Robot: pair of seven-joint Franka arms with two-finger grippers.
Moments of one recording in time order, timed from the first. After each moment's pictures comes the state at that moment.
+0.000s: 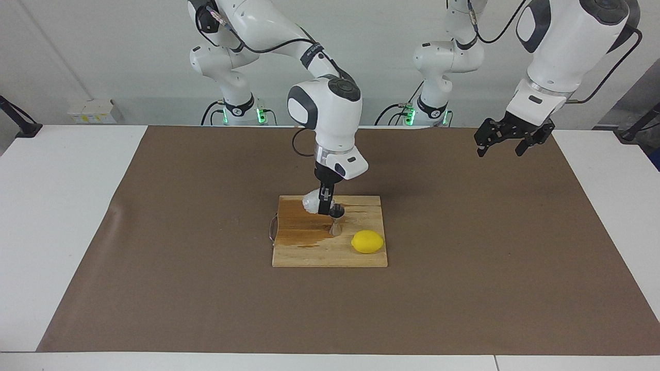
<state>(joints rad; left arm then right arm) -0.06 0.04 -0.09 -1.55 -0.01 1.58 -0.12 0.50 0.40 0.09 -1.56 -0.30 2.05 -0.62</state>
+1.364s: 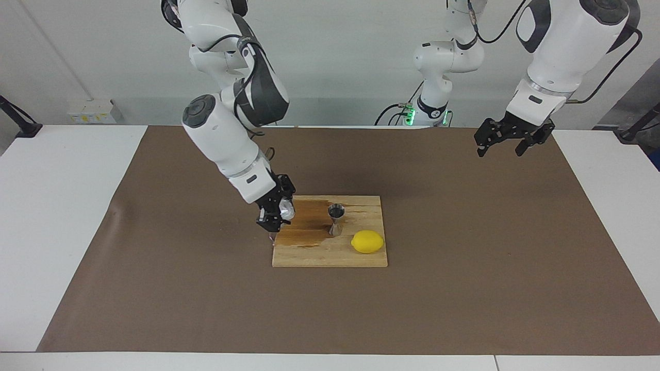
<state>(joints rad) -0.06 0.04 -0.09 -1.55 -0.01 1.58 -0.12 0.16 0.35 0.08 -1.59 0.44 2.10 -1.27</state>
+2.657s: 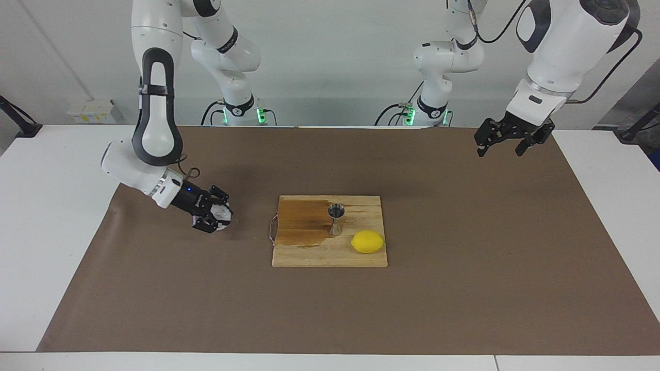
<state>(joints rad) -0.06 0.04 -0.09 -1.55 -0.01 1.58 -0.12 -0.22 0.32 0.08 -2.07 1.02 2.13 -2.33</state>
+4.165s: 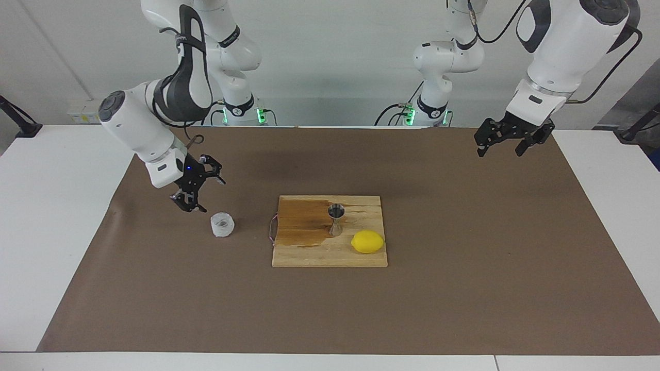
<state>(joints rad) -0.06 0.04 -0.09 -1.55 -0.01 1.58 -0.12 -0.09 0.07 0.08 -2.02 0.30 2.08 -1.18</state>
